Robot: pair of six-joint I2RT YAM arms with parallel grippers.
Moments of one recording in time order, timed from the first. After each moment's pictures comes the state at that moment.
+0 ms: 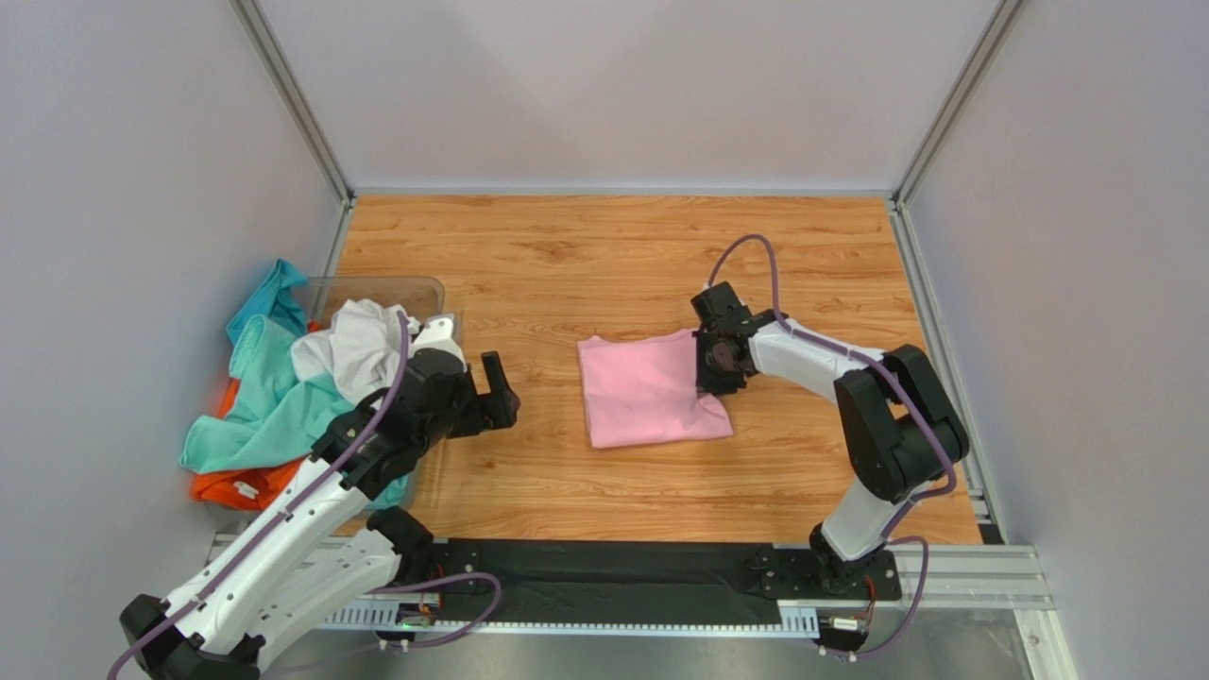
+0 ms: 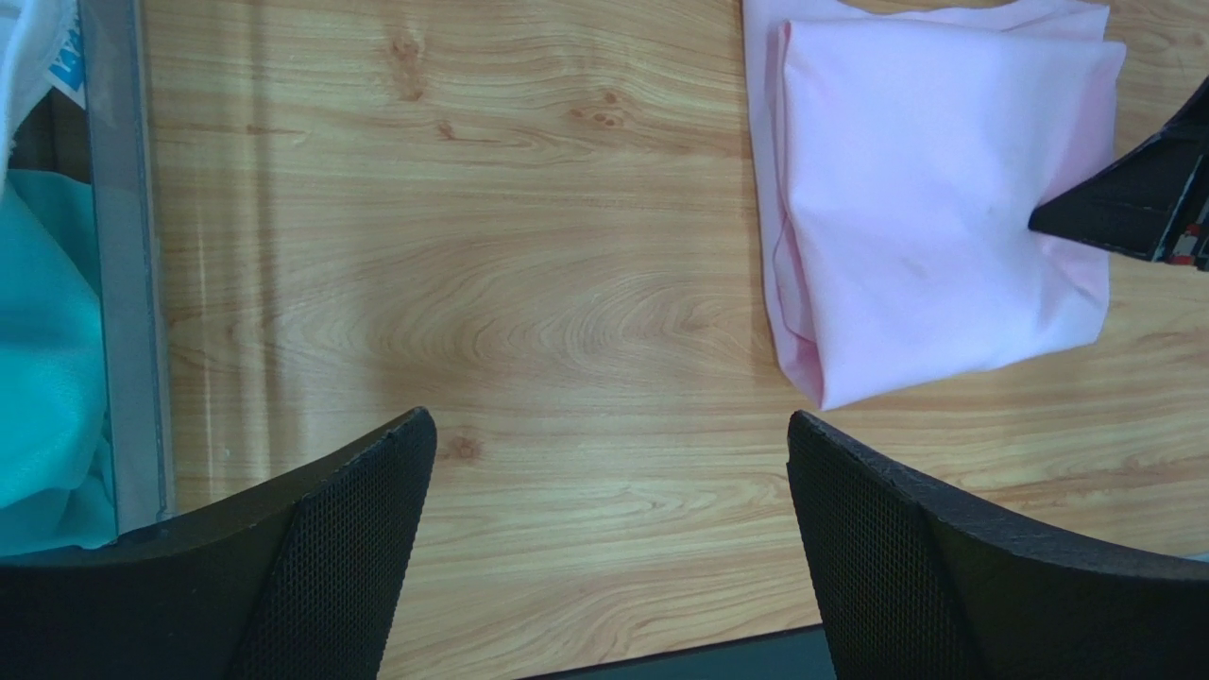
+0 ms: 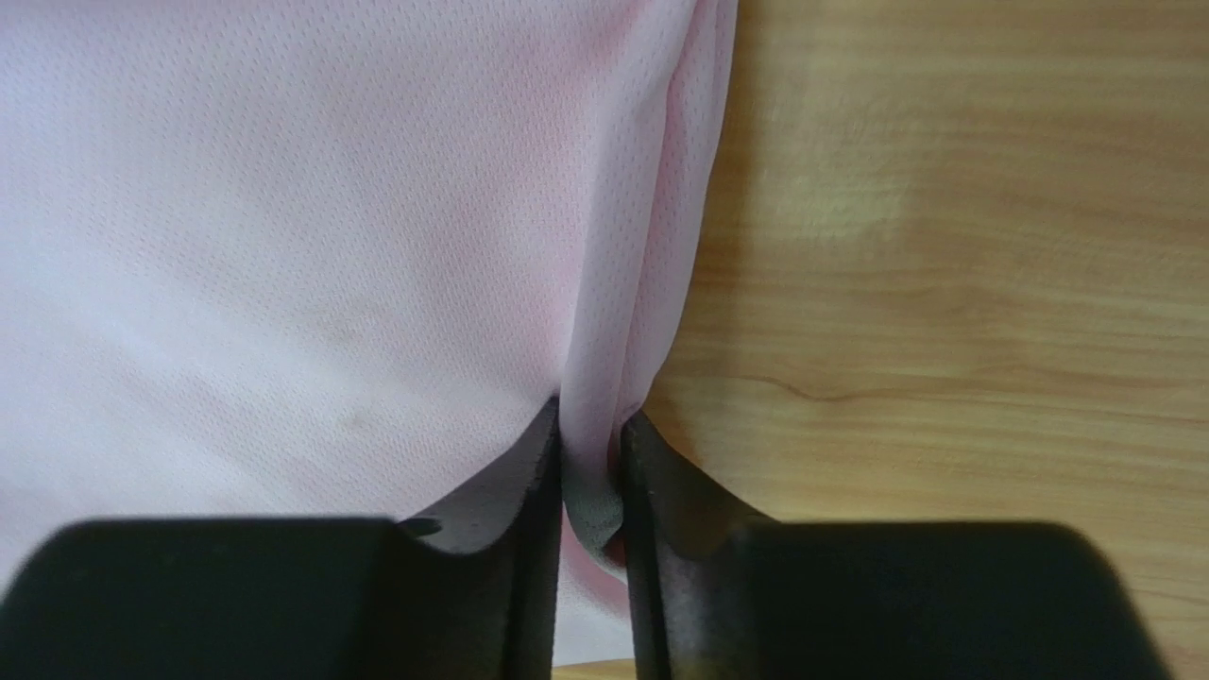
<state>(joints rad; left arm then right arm) -0.61 0.72 0.72 -0.72 -0.23 -0.65 0.47 1.68 0.97 -0.49 0.03 0.48</state>
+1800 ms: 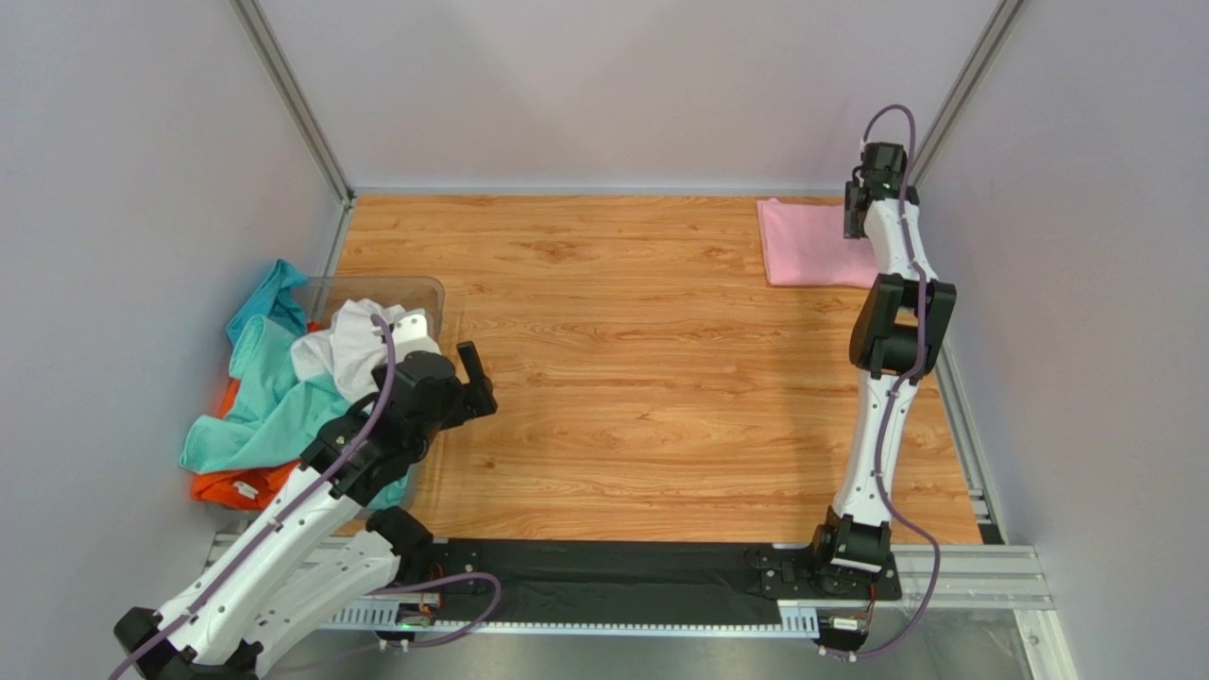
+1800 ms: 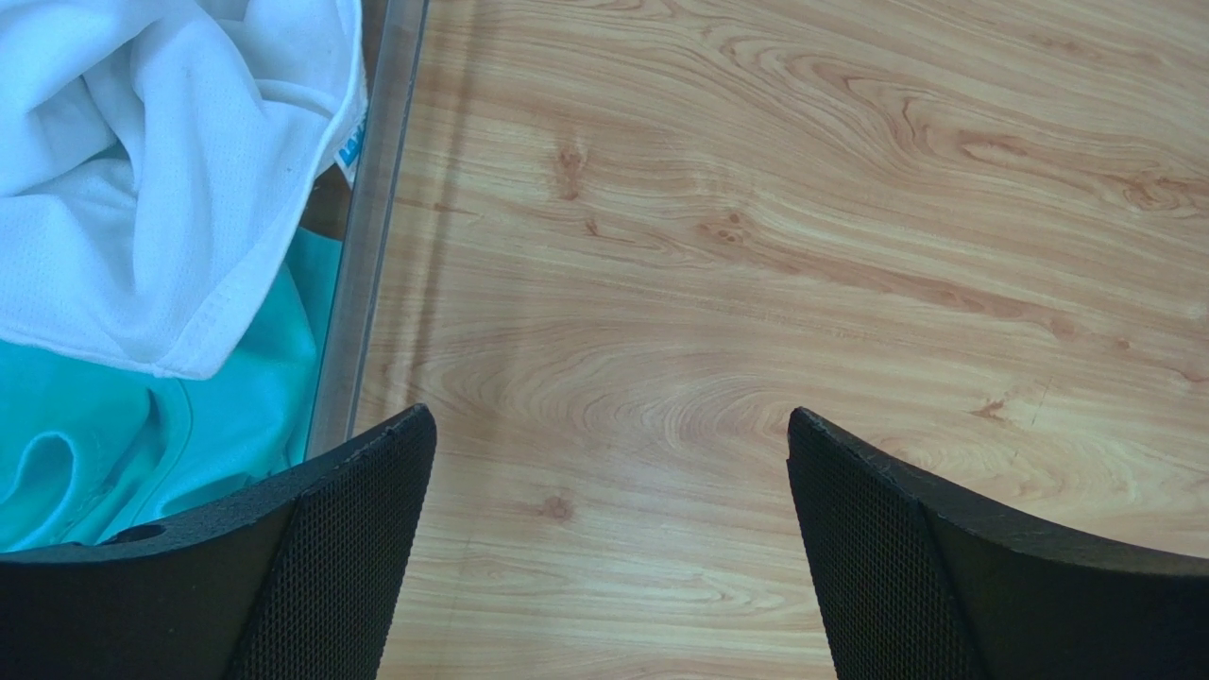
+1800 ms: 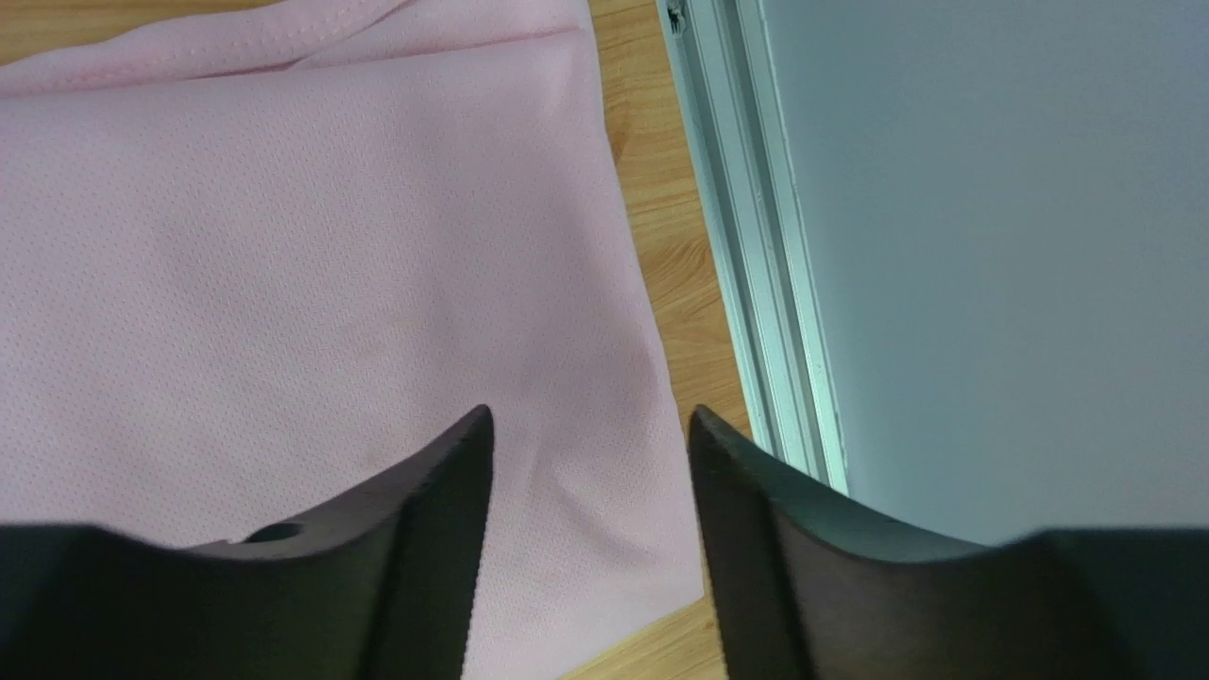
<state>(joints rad) -0.61 0.67 0.73 -0.75 -0.48 -0.67 -0.20 2.52 2.33 -0.63 0.31 -0.14</state>
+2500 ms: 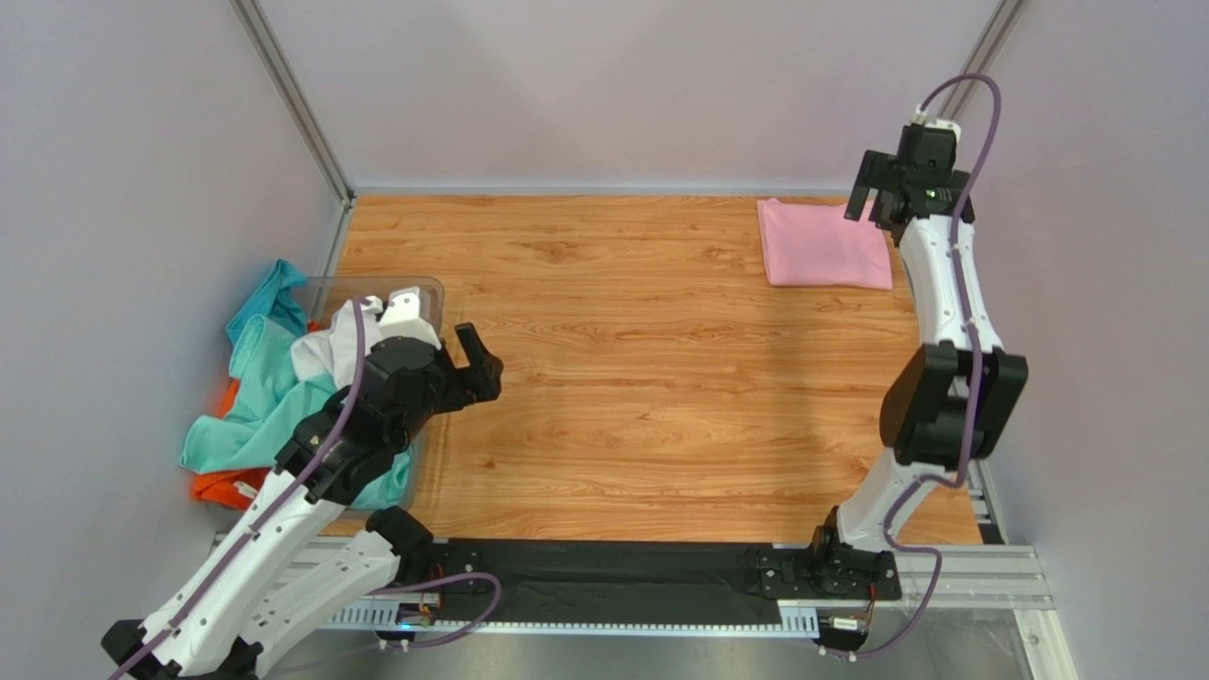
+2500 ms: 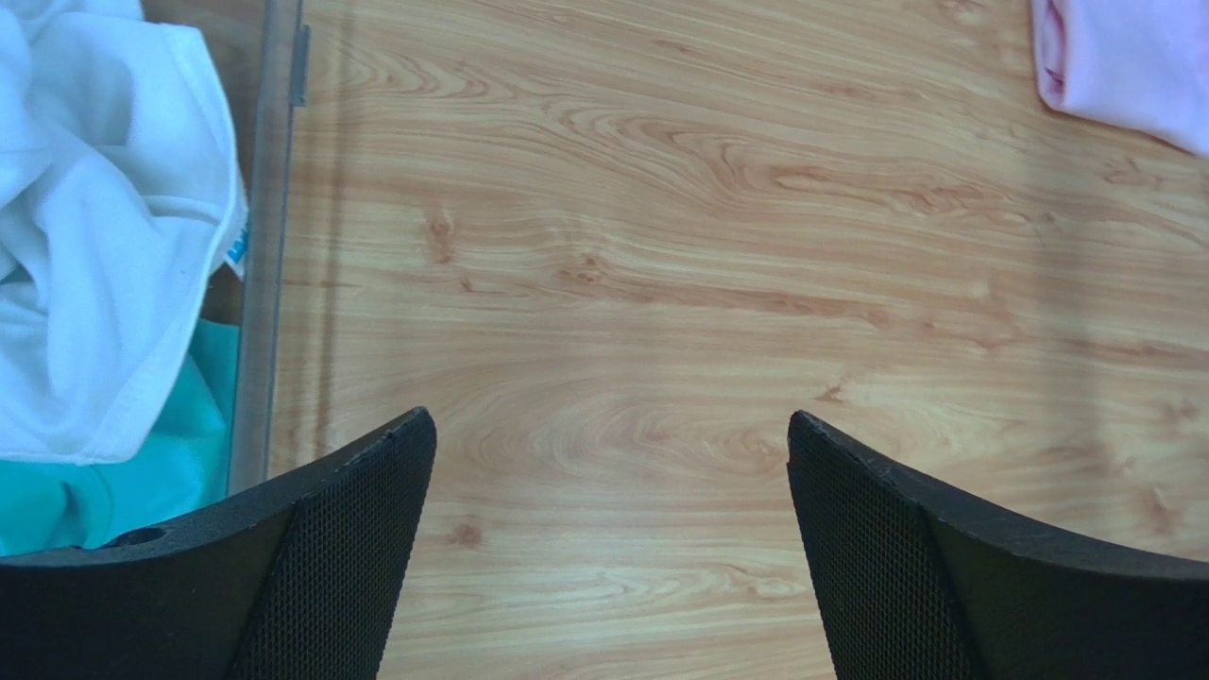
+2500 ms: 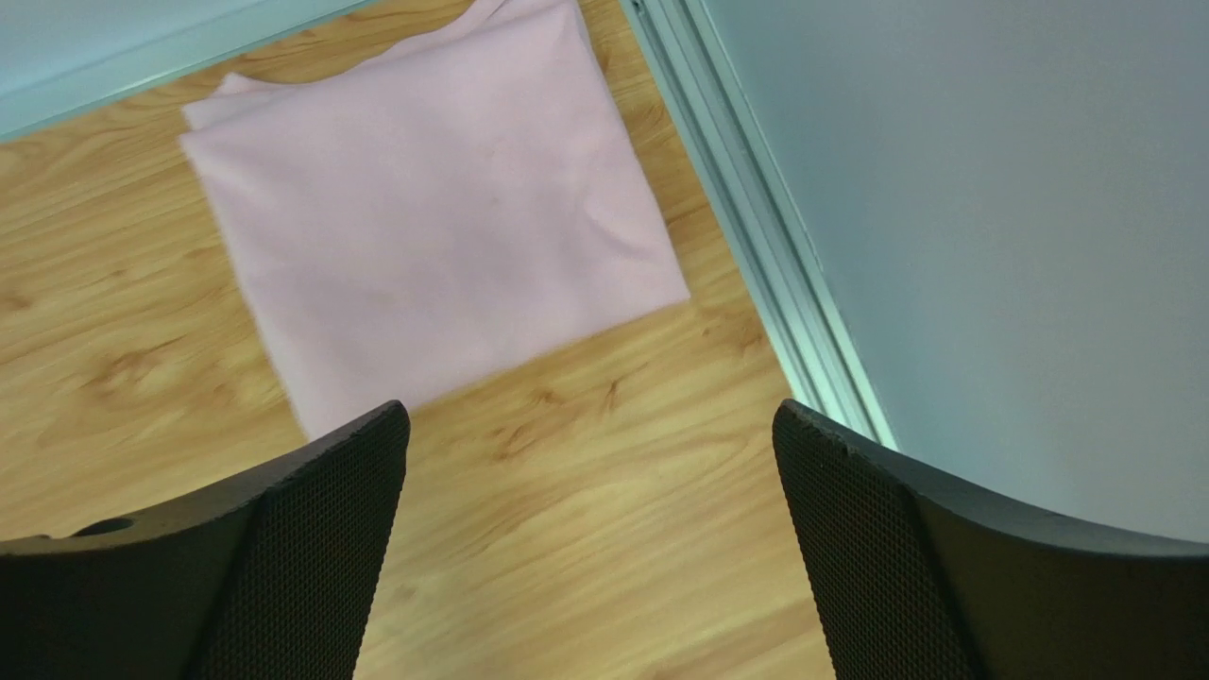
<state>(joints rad) -0.61 0.68 0.87 -0.72 -0.37 -0.61 -0.17 1.85 1.80 -0.61 0.26 0.09</state>
